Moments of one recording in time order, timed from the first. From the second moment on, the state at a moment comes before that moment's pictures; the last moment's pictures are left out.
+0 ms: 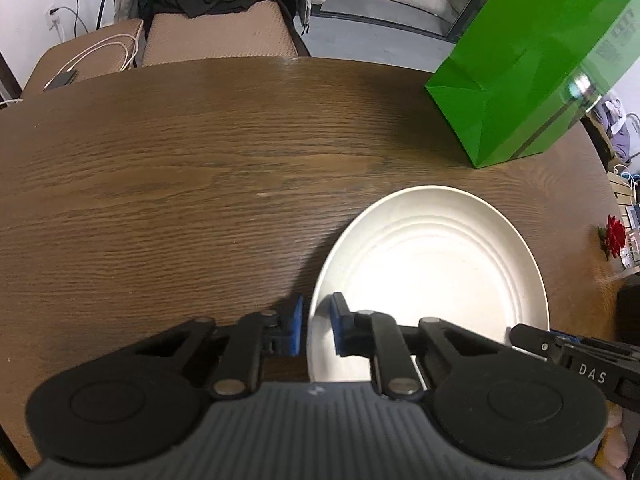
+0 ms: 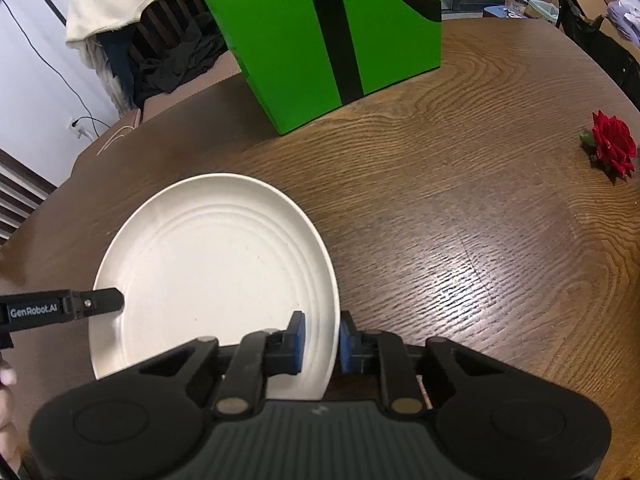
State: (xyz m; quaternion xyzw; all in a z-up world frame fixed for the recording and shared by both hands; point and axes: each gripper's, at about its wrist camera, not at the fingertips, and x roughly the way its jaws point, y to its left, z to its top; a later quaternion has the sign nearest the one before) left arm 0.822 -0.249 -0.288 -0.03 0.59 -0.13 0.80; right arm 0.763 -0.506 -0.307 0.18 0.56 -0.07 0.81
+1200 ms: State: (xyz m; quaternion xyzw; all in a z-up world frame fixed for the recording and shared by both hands) left arm 0.812 -0.262 -0.279 0.01 0.55 -0.13 0.82; right arm 0.753 -0.496 -0.302 0.16 0.54 -0.07 0.82
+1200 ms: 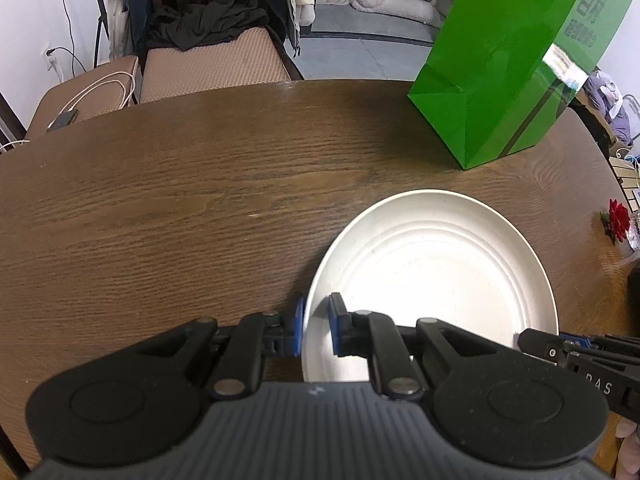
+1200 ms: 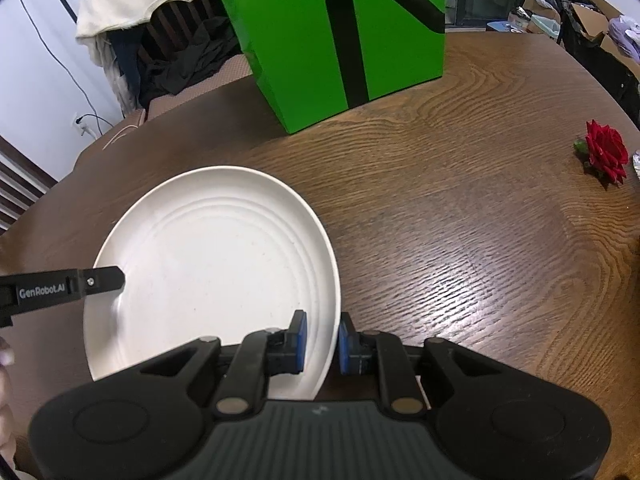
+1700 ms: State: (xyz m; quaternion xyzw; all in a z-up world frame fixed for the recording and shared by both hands) left arm 0.797 -0.263 -0.242 0.01 0.53 -0.14 0.83; right arm 0.734 -0.499 -0.272 0.16 0.52 -0.07 0.83
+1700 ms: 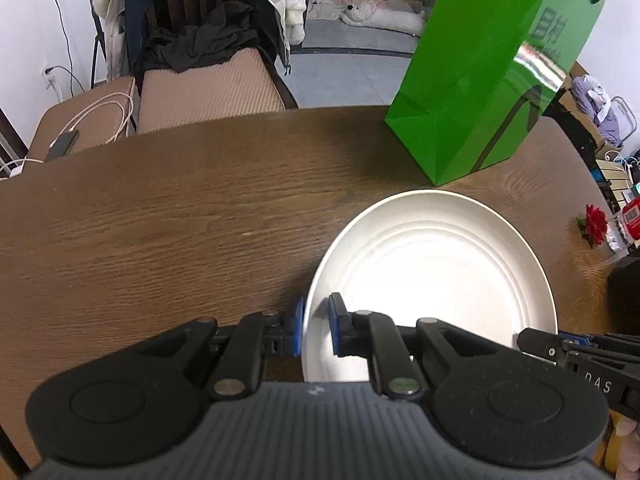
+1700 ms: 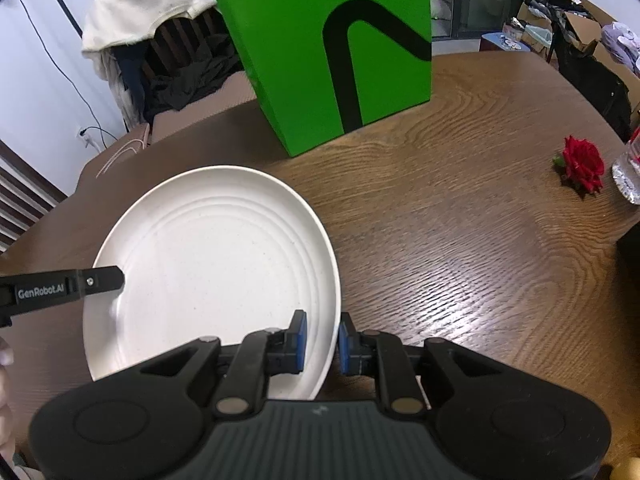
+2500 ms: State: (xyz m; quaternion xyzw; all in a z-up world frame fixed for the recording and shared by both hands) left arm 0.742 -0.256 -0.174 0.01 0.50 -0.16 0.85; right arm 0.673 -0.491 -0.198 0.16 0.49 -0.08 0.85
